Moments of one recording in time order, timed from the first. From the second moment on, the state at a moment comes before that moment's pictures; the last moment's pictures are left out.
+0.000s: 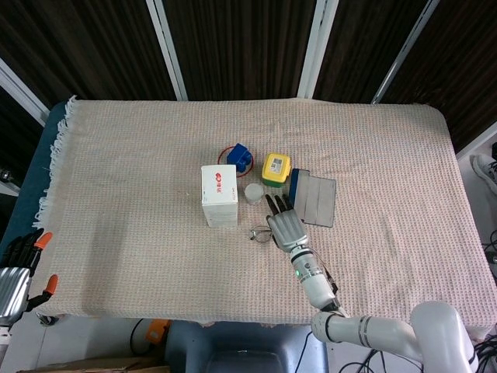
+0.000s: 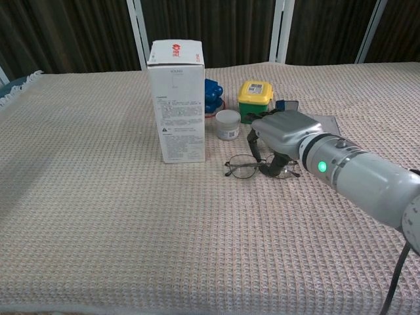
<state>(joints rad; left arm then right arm) -0.09 -1.07 0.00 -1.60 1.56 1.49 -0.07 0.79 -1.85 0.22 -1.29 -0.89 1.02 -0.84</state>
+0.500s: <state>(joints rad) -0.09 -1.07 0.00 -1.60 1.56 1.49 -0.07 0.81 -1.85 0.21 -1.30 -0.87 1.04 -0.86</state>
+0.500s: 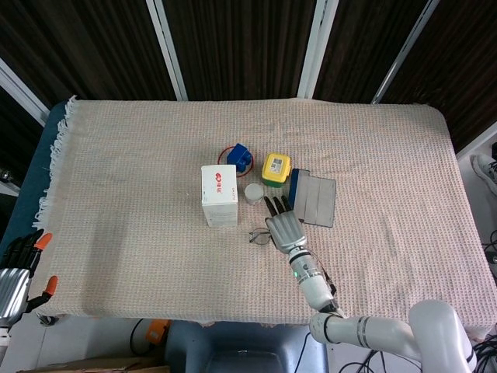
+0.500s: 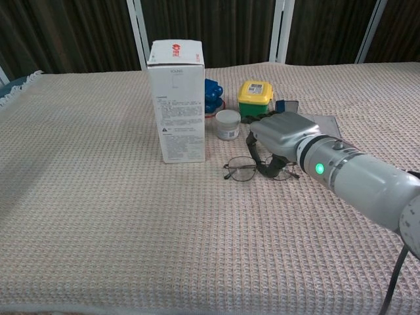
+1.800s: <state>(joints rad) -0.09 -1.08 -0.01 -1.60 1.53 1.49 -0.03 0.78 -1.64 0.11 -1.45 -1.09 1.14 -0.84</state>
